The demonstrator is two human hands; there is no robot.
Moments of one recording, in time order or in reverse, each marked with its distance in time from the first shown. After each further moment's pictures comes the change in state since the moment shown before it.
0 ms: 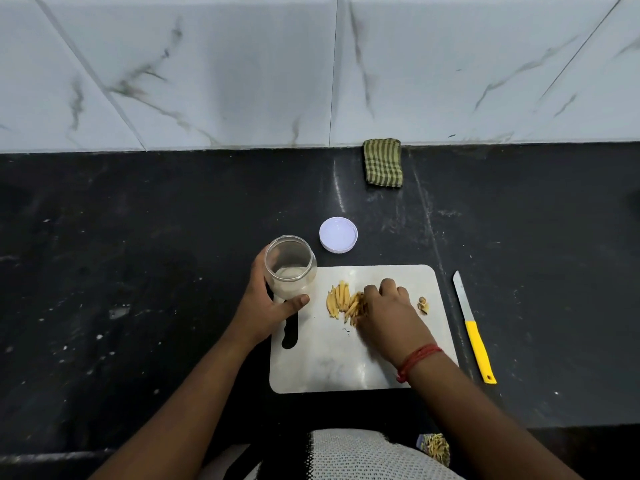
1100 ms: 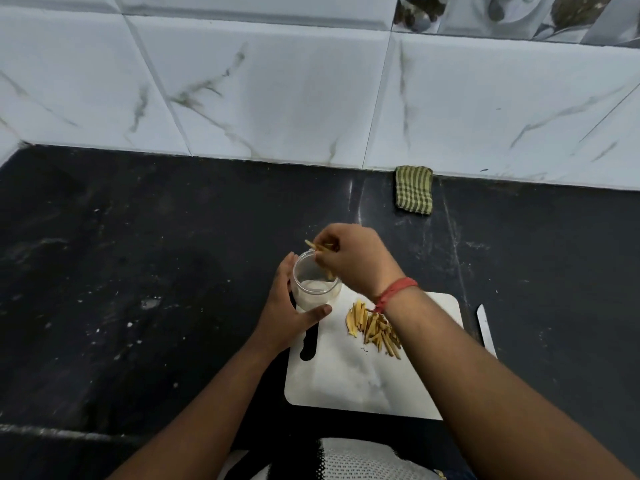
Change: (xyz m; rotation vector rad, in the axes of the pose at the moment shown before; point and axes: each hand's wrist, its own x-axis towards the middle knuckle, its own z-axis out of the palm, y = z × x) left_hand -0.004 -0.002 0.003 0.034 0.093 -0.035; right_hand 0.067 -0.100 -0.119 0.484 -0.021 -0.269
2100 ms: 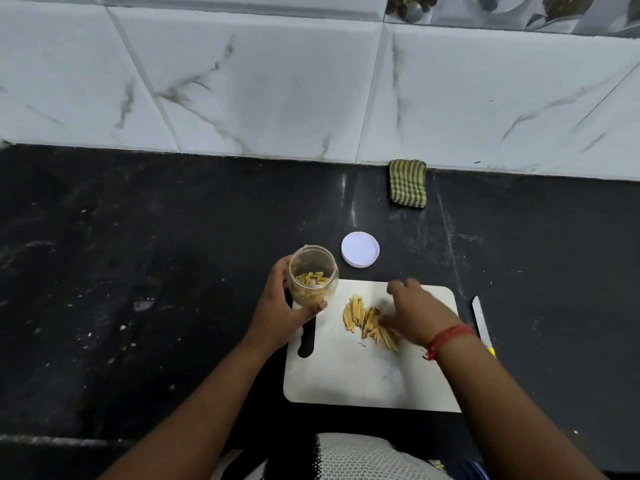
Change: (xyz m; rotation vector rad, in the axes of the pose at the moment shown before) left_hand 0.002 -0.004 -0.006 -0.020 0.037 0.082; right_hand -0.059 0.109 0.018 -0.445 -0.236 0.330
